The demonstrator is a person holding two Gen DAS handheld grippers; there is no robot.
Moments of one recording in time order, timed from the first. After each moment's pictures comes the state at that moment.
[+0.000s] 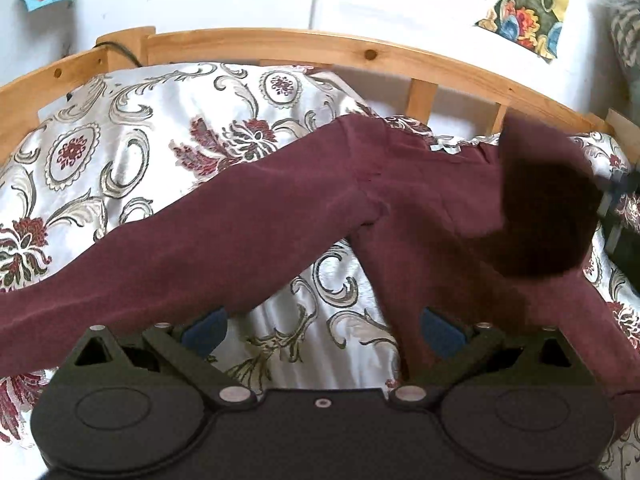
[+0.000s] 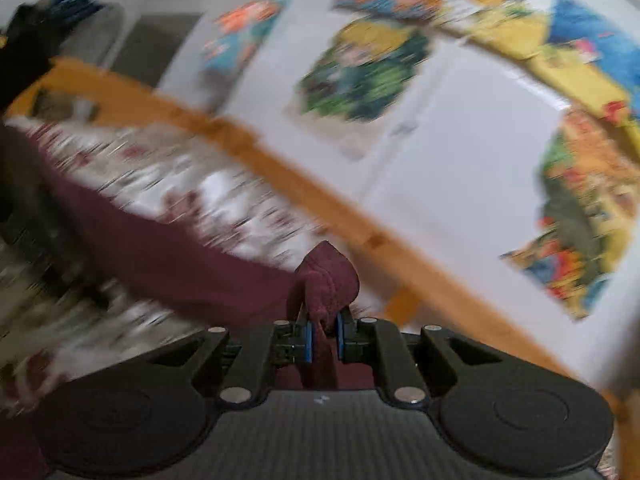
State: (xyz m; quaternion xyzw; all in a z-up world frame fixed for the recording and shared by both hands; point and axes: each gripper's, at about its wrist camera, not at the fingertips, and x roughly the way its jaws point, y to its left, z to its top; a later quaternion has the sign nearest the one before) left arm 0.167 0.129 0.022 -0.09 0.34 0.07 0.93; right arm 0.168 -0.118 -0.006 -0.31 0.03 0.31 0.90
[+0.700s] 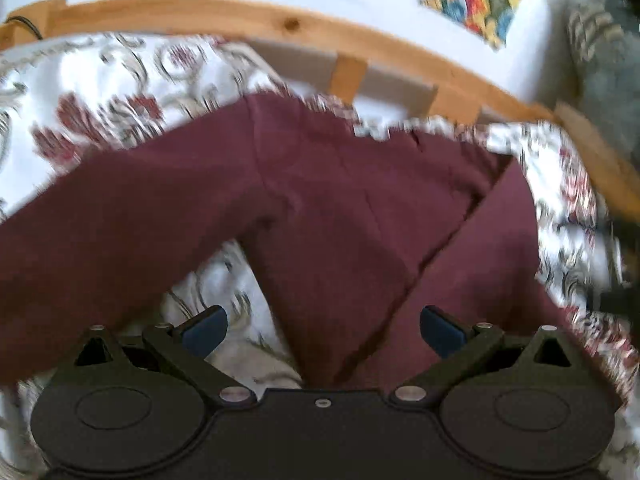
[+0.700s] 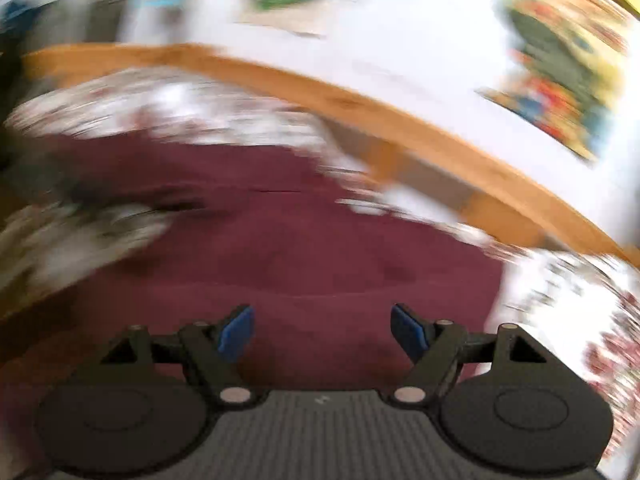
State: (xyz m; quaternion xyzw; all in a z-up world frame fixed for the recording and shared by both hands) left arm 0.235 0.092 -0.019 -0.11 0.35 -0.04 0.93; right arm 0.245 -0.229 -0.012 -0.23 0.20 0.27 0.91
